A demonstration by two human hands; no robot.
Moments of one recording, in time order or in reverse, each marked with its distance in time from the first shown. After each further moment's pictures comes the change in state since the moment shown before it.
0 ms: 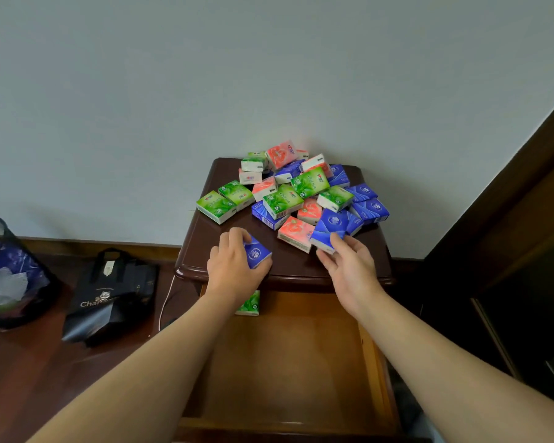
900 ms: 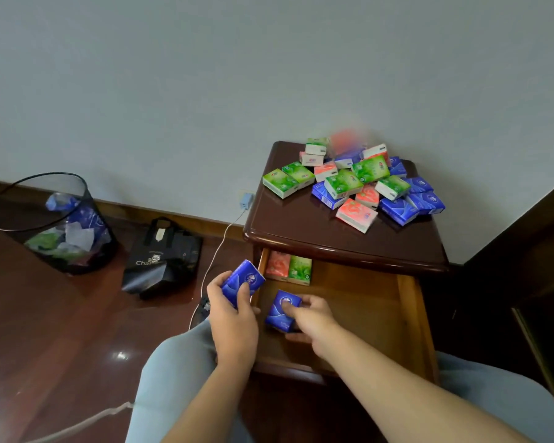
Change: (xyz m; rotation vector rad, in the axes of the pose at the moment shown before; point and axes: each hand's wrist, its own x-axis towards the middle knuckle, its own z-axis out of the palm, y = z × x) left_hand -0.157 -0.082 -0.025 -0.752 0.460 -0.423; right_hand -0.113 0.160 0.030 -0.751 -0.124 0.438
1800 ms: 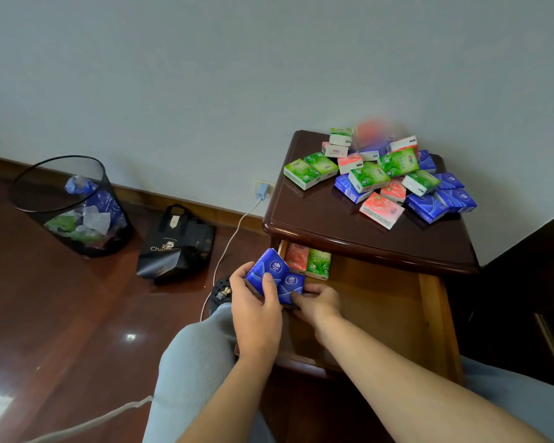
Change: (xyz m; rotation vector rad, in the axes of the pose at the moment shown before) left_hand -0.001 0.002 0.001 -0.055 -0.030 -0.065; right_hand 0.029 0.005 0.031 0.001 0.146 -0.084
